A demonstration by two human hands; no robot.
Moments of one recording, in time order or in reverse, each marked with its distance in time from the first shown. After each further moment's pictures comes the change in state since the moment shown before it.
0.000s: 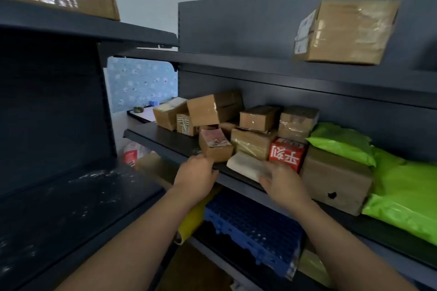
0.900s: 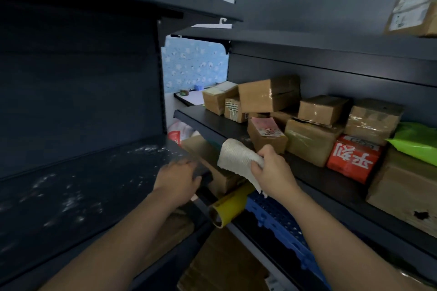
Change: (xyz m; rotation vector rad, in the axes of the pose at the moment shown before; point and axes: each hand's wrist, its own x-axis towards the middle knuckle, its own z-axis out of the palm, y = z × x) left_hand -0.078 -0.128 -0.007 0.125 -0.084 -0.260; right_hand 0.024 -0.121 0.055 0.308 -0.156 -0.058
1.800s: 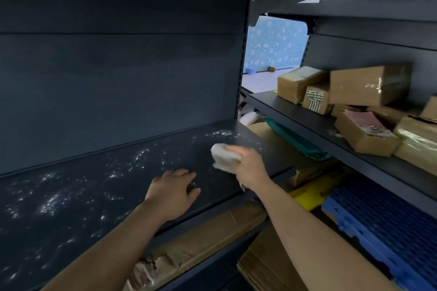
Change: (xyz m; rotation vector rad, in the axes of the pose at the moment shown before) left_hand -0.100 -0.184 -0.019 0.064 -0.235 -0.273; right_hand 0.036 -0.156 0.206 0.263 -0.247 -0.194
